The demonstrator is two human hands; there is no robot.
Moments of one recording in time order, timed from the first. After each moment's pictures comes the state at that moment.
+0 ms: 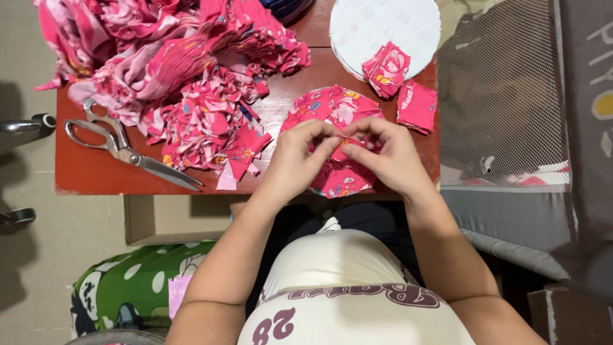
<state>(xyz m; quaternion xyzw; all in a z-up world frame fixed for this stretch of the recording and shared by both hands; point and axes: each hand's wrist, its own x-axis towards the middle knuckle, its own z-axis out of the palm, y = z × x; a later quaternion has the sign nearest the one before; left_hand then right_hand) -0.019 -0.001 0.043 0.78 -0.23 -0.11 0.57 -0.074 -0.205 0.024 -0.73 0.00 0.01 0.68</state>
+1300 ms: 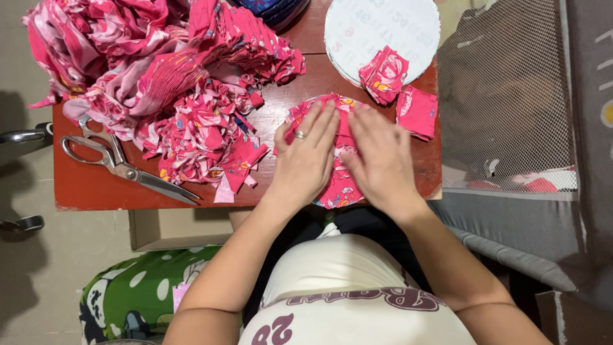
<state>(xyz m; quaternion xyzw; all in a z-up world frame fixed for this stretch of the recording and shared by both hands) -0.019 -0.017 0.006 0.90 -0.36 0.10 0.22 -0.076 -0.192 0.032 -0.96 -0.08 -0.16 0.23</state>
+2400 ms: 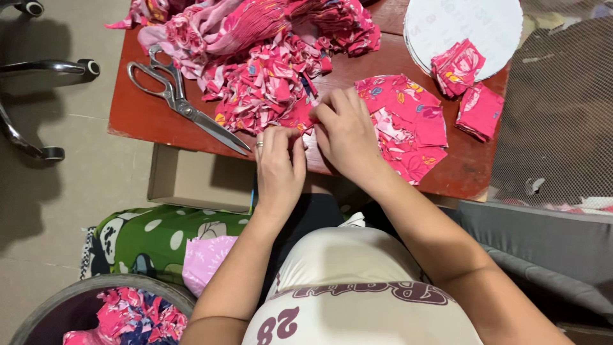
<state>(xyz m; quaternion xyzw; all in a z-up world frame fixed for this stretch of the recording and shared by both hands) -0.074 0.088 0.004 0.89 -0.10 0.21 0.39 -0.031 -0.069 0.029 -0.91 -0.23 -0.19 0.28</state>
